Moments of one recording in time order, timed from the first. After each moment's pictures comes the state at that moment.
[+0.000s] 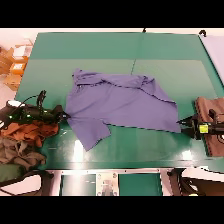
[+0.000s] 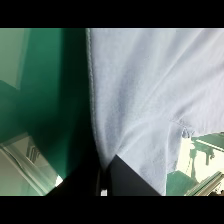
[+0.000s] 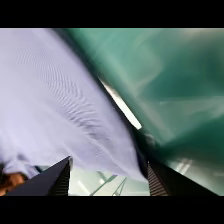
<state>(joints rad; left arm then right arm) 0.25 -1.35 0.69 0.65 -1.07 -1.10 -0.88 -1.44 0.69 -0.88 1.30 1.17</state>
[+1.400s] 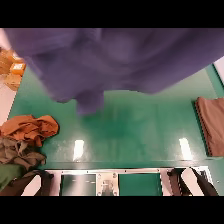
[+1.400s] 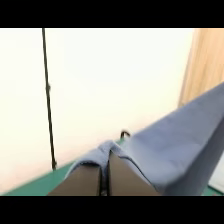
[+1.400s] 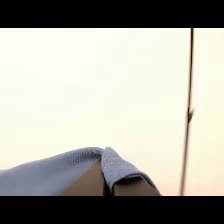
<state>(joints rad) 0.25 -0.90 2.09 0.51 -1.19 -1.24 -0.78 -0.81 1.73 -0.27 1.05 0.97</state>
